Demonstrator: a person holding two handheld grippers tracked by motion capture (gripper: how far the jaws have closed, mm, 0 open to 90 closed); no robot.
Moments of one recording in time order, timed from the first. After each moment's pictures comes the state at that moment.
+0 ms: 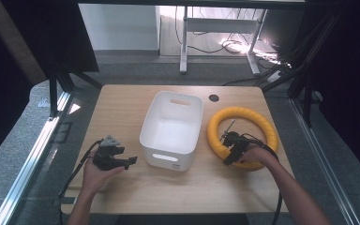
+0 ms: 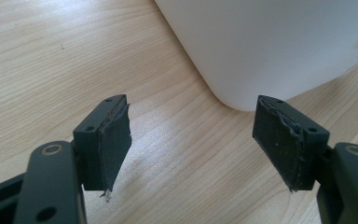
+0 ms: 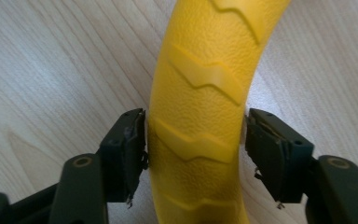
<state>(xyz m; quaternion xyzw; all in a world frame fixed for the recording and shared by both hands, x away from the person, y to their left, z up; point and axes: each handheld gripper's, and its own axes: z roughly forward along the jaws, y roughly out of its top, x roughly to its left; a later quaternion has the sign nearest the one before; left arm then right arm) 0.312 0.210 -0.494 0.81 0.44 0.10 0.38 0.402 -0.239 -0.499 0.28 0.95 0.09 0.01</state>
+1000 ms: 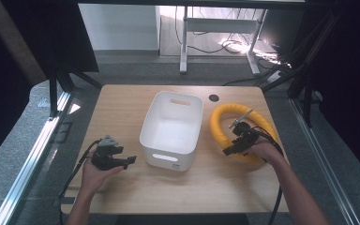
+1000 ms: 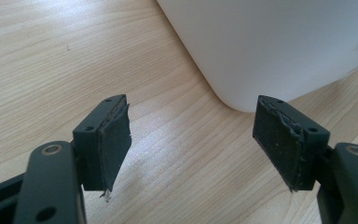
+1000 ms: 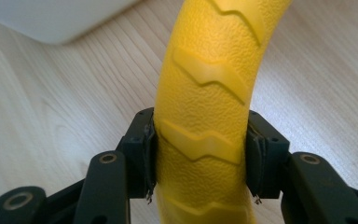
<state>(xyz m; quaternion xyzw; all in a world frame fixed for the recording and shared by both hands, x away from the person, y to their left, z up) 0.311 0.214 -0.493 0.81 0.44 0.10 0.38 0.408 -0.264 -0.462 0.33 0.92 0.23 -0.02</state>
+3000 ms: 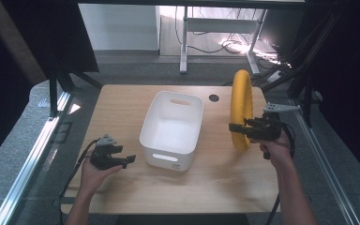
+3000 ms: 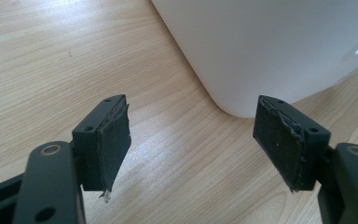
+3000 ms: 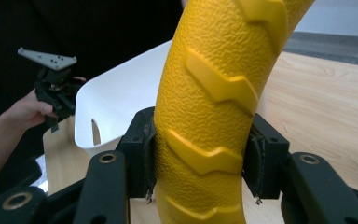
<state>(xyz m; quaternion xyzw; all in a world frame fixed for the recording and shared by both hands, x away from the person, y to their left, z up) 0.311 0.217 -0.489 0.80 0.44 0.10 0.39 0.372 -0.302 -0.388 0.33 0.76 0.56 0.04</state>
